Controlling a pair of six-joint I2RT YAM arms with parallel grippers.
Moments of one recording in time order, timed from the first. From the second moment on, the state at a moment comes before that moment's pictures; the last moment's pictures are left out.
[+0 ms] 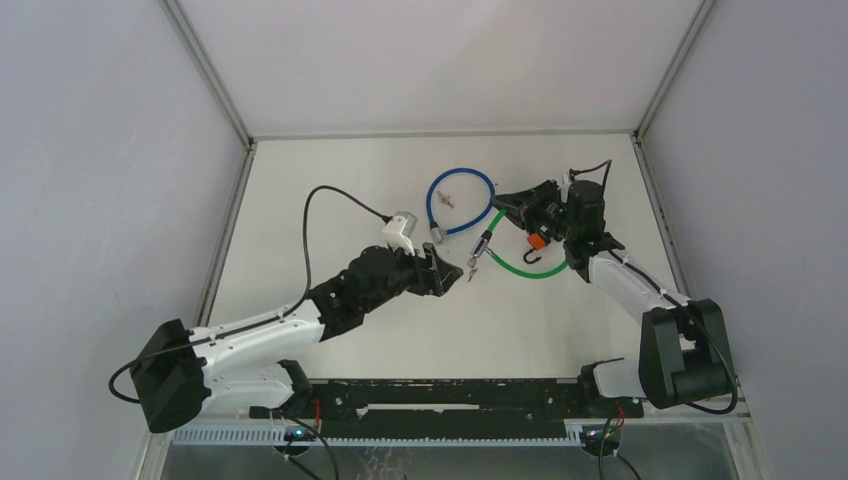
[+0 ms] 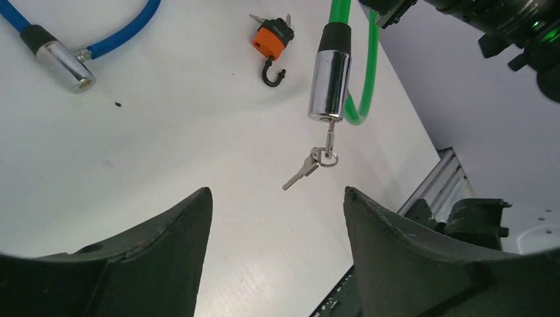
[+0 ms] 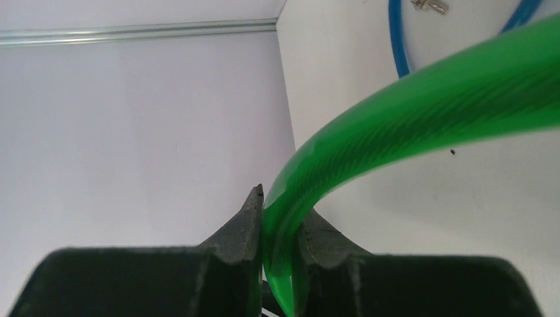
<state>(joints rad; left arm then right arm) -0.95 1.14 0.66 0.20 -0.12 -0.68 0.18 1.33 0.72 0.34 -0.50 1.34</state>
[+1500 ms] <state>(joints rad) -0.99 1.30 0.73 0.38 -0.12 -0.65 0.22 1.33 0.80 0.08 -0.45 1.43</state>
